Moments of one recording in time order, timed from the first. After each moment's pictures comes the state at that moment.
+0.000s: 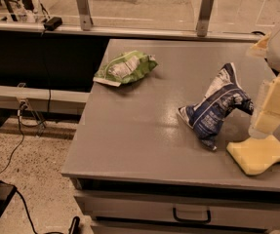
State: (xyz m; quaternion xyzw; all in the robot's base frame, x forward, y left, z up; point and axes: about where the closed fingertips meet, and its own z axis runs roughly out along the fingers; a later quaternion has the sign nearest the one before) arm 0.438 -0.217 0.976 -0.60 0.78 -0.03 0.16
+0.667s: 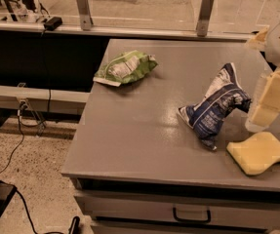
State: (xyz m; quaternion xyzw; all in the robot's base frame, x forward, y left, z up) arm 0.449 -0.213 0.982 -0.61 0.77 -0.04 0.18
